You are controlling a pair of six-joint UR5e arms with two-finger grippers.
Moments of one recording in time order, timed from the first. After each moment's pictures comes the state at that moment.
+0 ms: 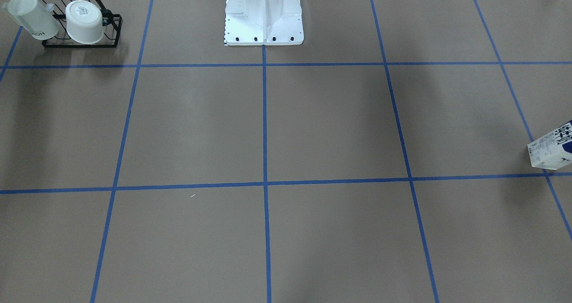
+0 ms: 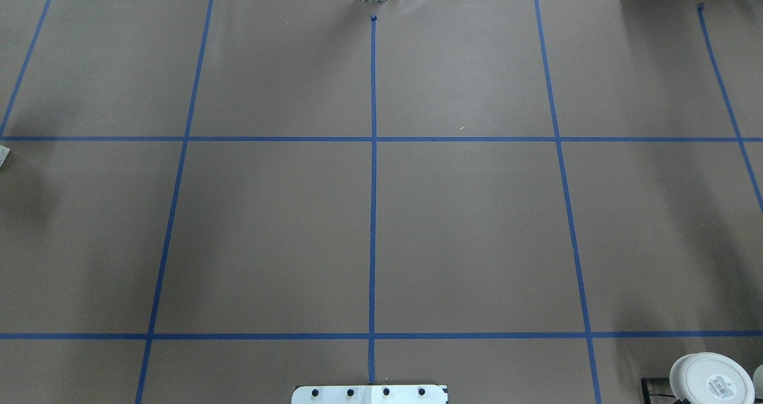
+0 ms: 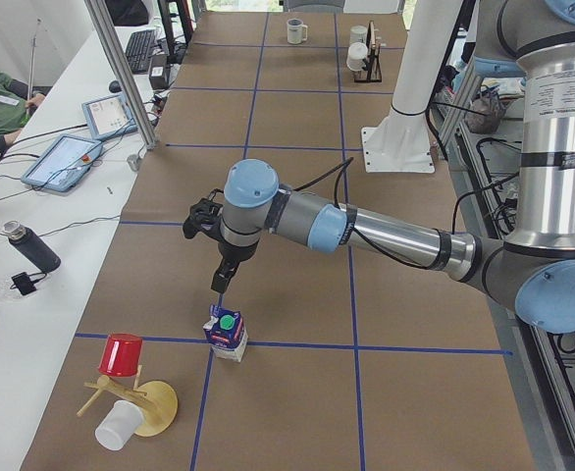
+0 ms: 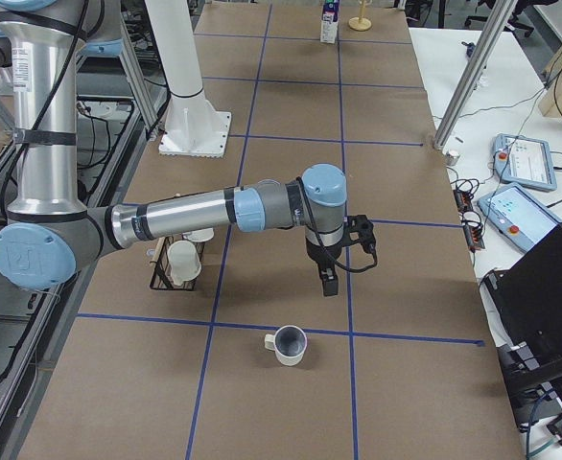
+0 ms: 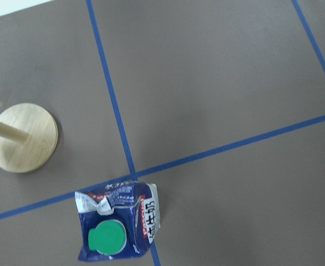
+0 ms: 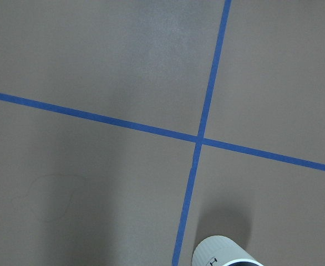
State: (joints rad) left arm -1.59 -1.53 -1.85 -1.70 -2.37 0.07; right arm 1.50 -1.62 1.85 -1.60 2.26 -0.03
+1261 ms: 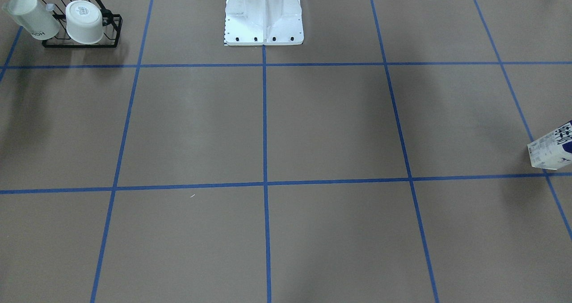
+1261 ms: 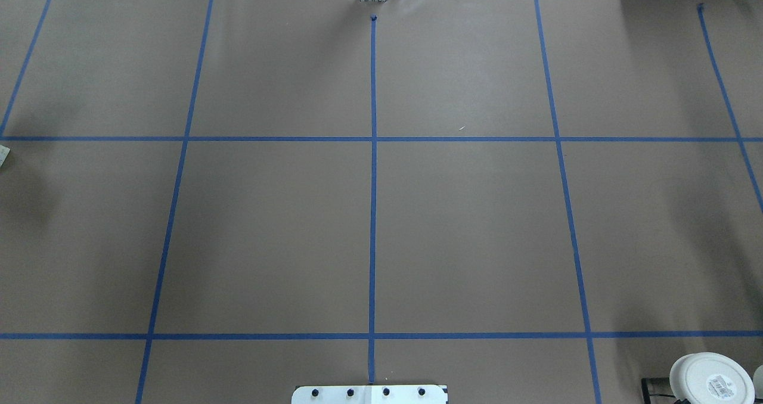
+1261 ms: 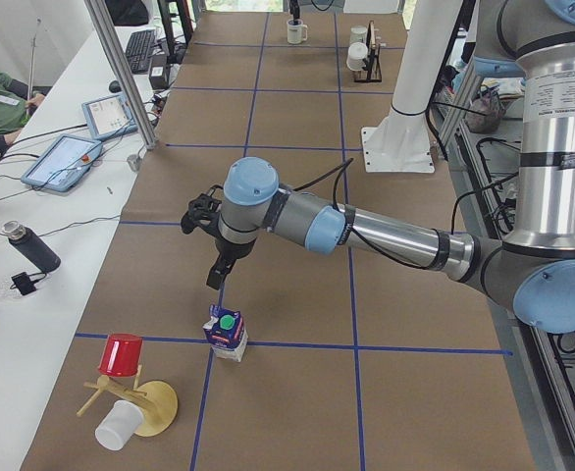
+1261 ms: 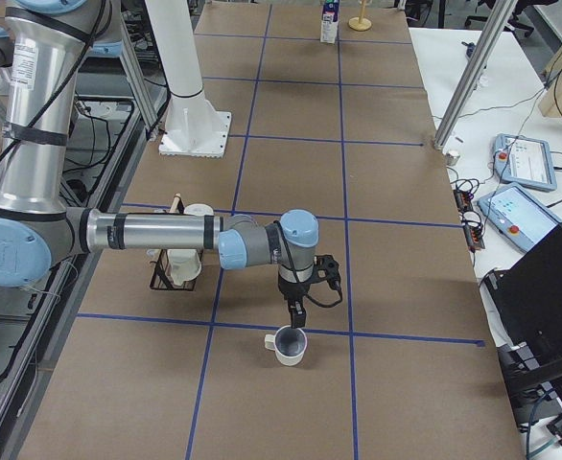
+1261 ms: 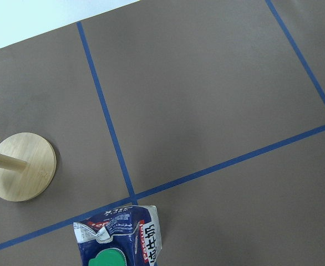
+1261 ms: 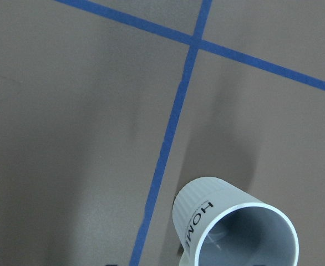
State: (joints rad) left arm -1.59 -1.54 -1.86 -1.74 -2.37 0.07; right arm 1.35 -1.78 1.74 -1.40 2.15 0.01
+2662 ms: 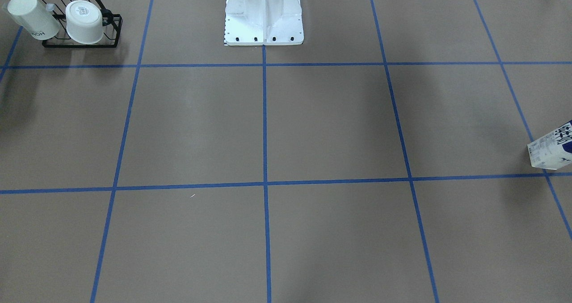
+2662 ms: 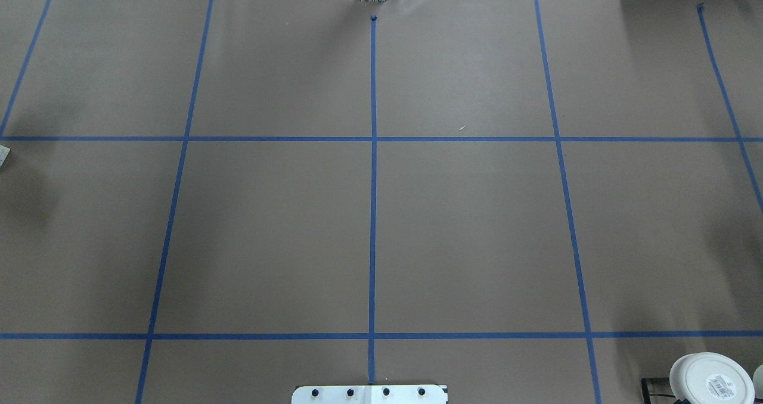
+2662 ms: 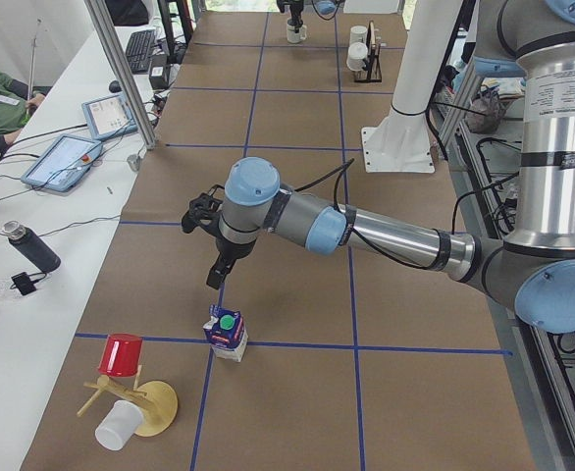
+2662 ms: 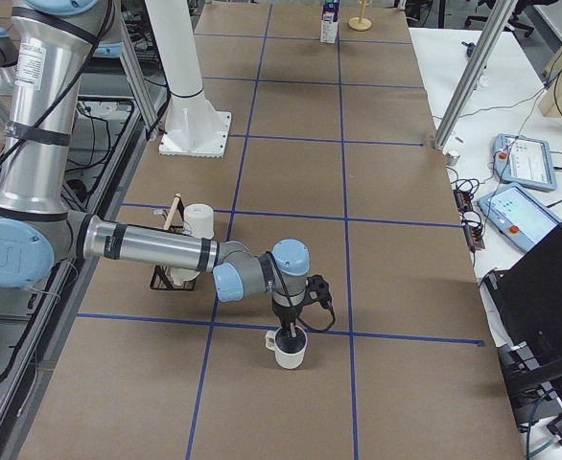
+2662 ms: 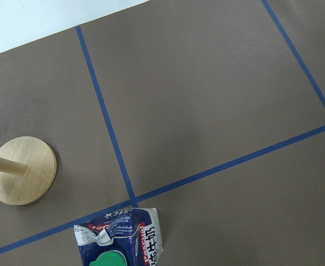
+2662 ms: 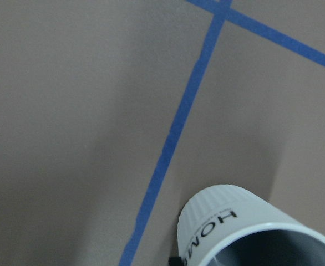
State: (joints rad) left arm -1.59 -1.53 -1.85 -1.75 -2.37 0.07; right arm 1.28 -1.78 1.62 -1.17 2.16 0.00
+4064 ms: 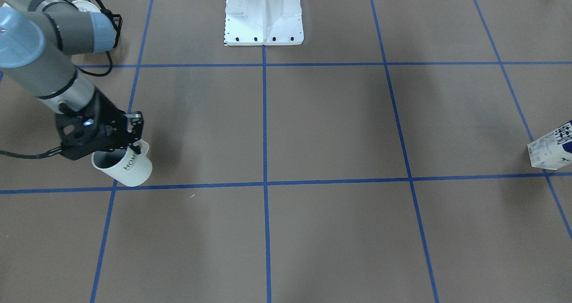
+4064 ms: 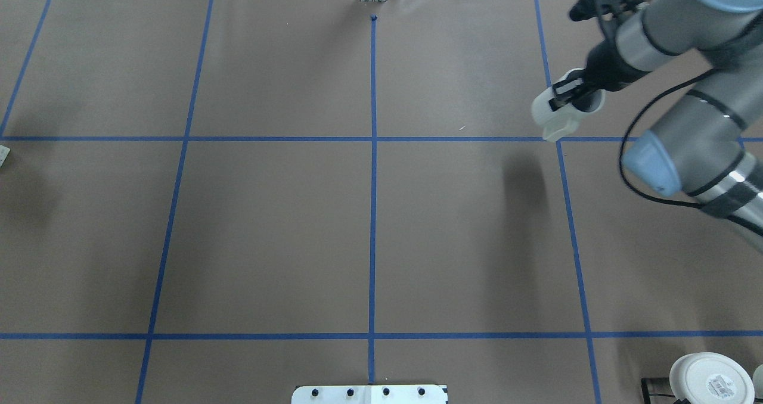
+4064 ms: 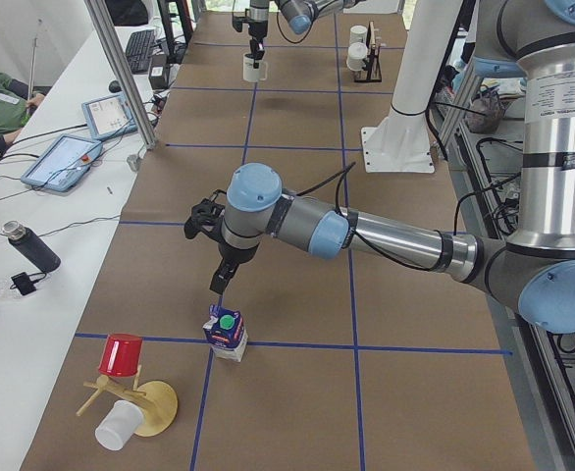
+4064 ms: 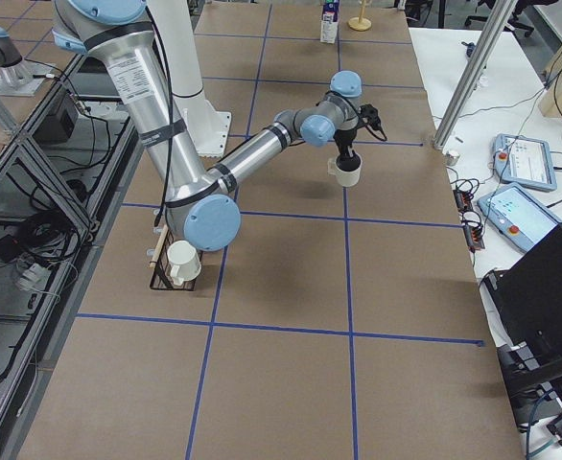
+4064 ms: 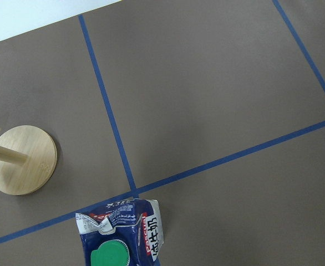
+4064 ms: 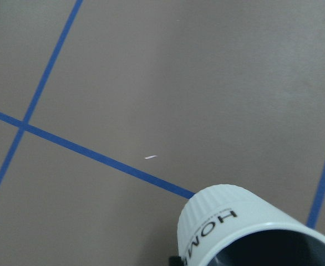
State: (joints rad) left arm -1.59 -1.52 -1.85 -1.75 -2.38 0.07; right arm 0.87 -1.07 1.74 -1.43 2.12 0.67
